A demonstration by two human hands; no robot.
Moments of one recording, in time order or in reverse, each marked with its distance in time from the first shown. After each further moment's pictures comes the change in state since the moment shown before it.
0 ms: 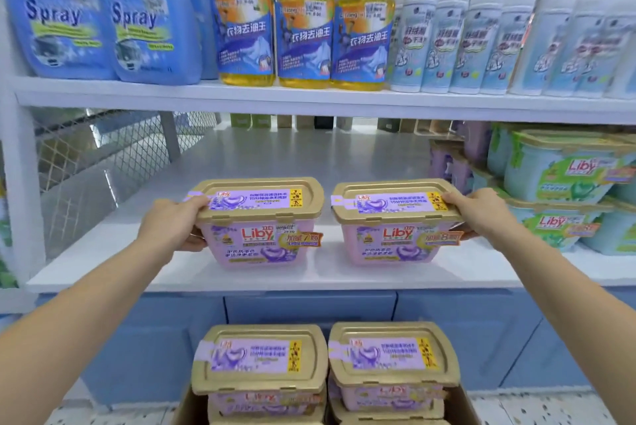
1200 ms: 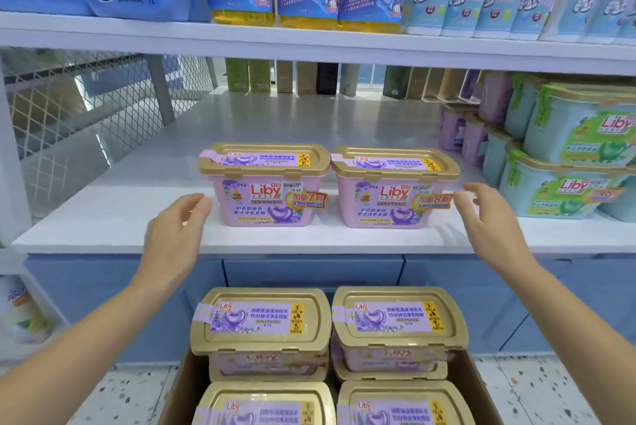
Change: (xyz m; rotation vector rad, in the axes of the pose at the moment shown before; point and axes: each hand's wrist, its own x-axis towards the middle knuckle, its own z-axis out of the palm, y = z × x) left_hand -0.035 -0.078 0.020 0.169 0.092 0.346; right_hand -0.038 0.071 0.038 -0.152 0.126 -0.351
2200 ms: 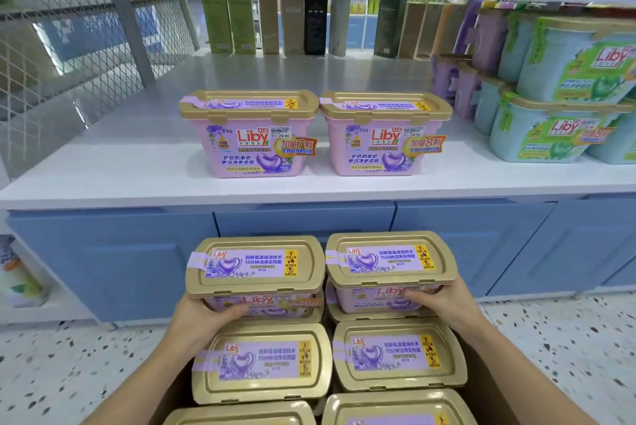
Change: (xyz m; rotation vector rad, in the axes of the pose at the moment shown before) left_hand -0.110 -0.132 0.042 -0.108 -0.347 -0.323; right_hand -0.143 0.088 0.079 0.532 -0.350 0.272
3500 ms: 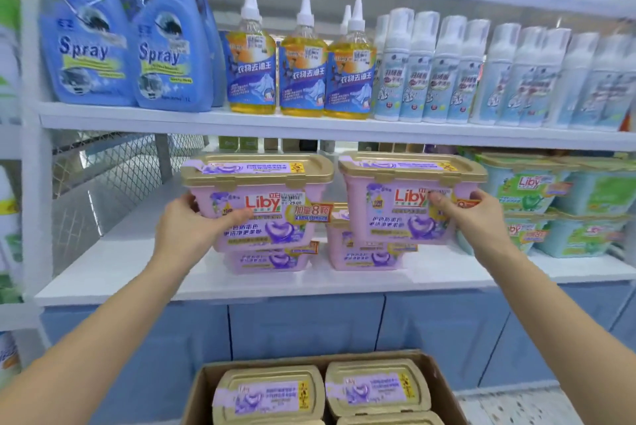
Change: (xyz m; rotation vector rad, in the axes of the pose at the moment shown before) left_hand 0.017 0.249 -0.093 -0.137 0.236 0.418; right_hand 0.030 -0.270 -0.064 0.182 0.338 -0.377
